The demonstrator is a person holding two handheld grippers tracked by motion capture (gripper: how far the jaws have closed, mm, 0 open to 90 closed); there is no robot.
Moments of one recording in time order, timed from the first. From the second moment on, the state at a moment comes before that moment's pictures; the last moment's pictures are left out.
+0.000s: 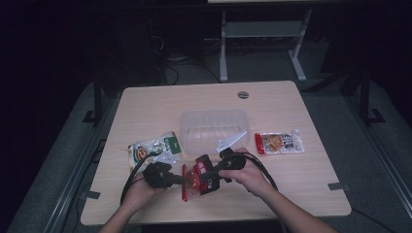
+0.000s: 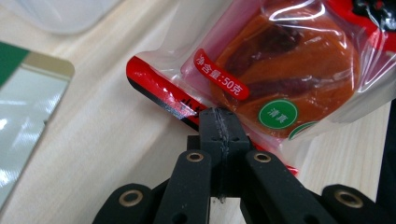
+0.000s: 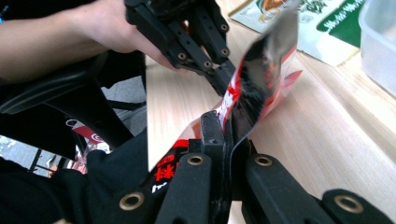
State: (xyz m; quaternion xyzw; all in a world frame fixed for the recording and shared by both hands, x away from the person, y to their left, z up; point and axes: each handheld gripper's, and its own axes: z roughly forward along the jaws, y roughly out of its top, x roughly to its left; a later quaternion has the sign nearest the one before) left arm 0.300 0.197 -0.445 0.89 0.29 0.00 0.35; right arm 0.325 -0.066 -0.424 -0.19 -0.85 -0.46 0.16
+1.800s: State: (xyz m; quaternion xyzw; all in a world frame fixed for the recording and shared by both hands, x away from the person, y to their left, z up) left arm 0.294 0.212 -0.444 0.88 0.28 -0.01 0.38; right arm 0.340 -0.143 -0.351 -0.22 -0.83 -0.51 0.06
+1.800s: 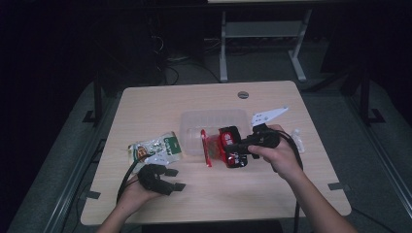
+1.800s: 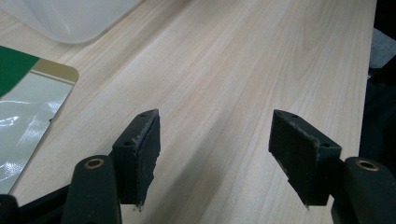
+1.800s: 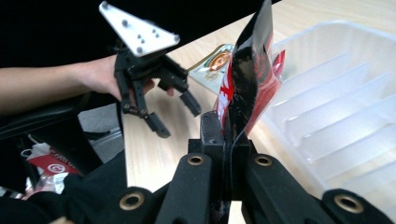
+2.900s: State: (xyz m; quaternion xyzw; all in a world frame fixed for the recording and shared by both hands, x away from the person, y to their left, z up) left arm 0.294 0.212 -0.444 0.88 0.28 0.00 0.38; right arm 0.395 -0.192 -0.332 -0.31 -0.80 -0.51 -0.04
